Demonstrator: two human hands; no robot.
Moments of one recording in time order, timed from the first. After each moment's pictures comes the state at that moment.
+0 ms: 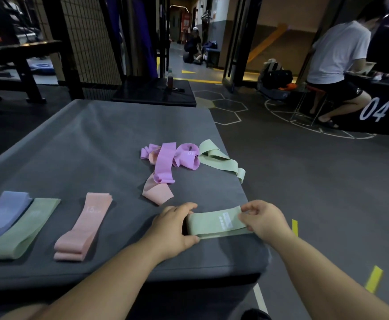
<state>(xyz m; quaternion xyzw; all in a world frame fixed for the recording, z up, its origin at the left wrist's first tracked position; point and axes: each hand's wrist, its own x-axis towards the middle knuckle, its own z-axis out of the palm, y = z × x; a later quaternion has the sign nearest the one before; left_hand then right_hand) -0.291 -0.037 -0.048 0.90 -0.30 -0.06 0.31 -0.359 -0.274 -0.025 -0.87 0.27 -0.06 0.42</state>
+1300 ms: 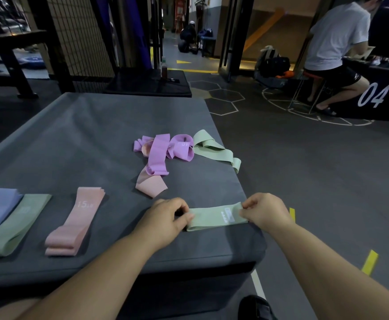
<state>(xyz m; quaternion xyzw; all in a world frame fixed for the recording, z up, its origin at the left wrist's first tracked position) -0.285 -0.040 -0.056 0.89 -0.27 -0.07 0.35 -0.366 -0.285 -0.019 -0.91 0.29 -0.02 0.29</state>
